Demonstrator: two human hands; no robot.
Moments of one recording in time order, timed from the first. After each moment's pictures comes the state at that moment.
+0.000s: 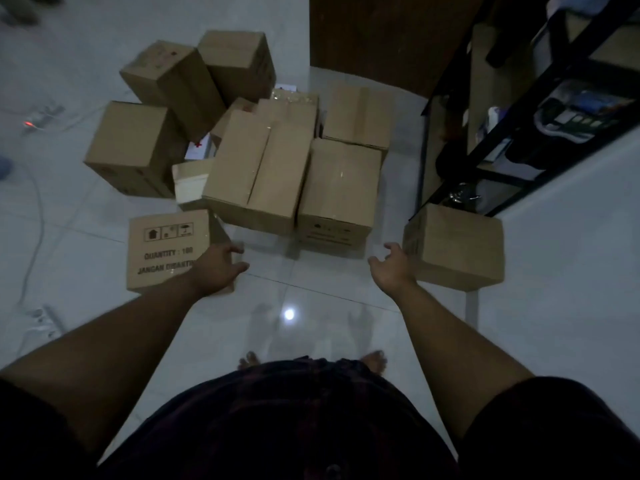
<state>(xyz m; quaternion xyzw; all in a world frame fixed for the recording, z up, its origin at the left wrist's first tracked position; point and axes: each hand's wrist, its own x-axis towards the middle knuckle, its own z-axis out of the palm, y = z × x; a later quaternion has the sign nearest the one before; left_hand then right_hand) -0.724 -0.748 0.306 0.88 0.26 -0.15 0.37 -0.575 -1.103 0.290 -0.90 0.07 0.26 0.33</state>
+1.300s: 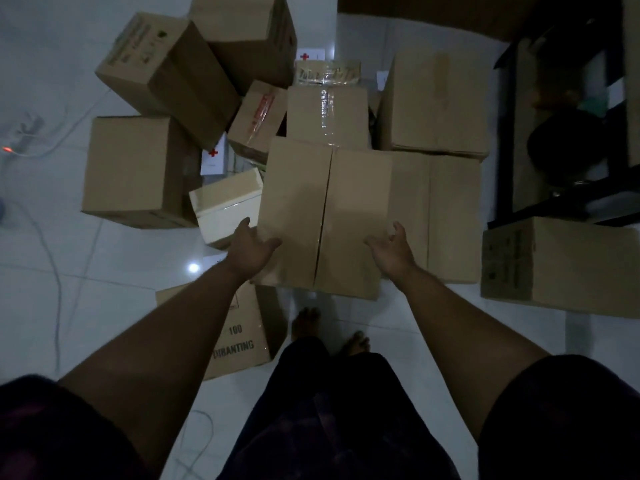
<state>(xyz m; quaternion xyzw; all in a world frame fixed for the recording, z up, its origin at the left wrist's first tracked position) -0.426 -0.483 0.141 0.77 0.37 -0.17 0.48 -0.337 -0.776 0.123 -0.81 0.18 0.33 0.45</state>
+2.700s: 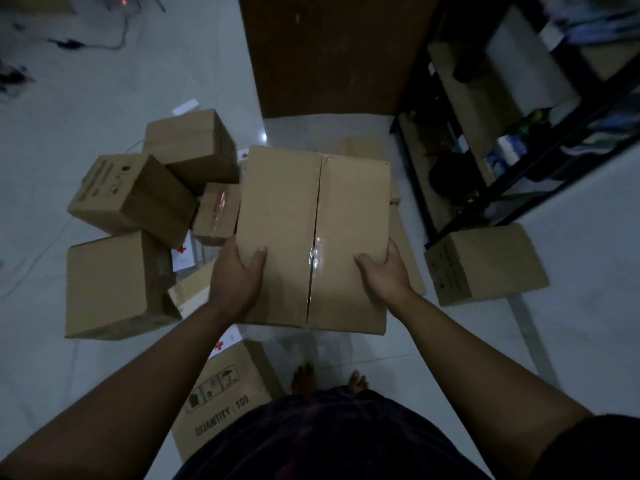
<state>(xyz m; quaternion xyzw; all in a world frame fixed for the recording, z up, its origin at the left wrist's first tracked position) -0.392 -0.500 0.327 0.87 0.15 -0.01 0.48 -0.374 -0.790 0.342 -0.80 0.21 0.11 0.55</state>
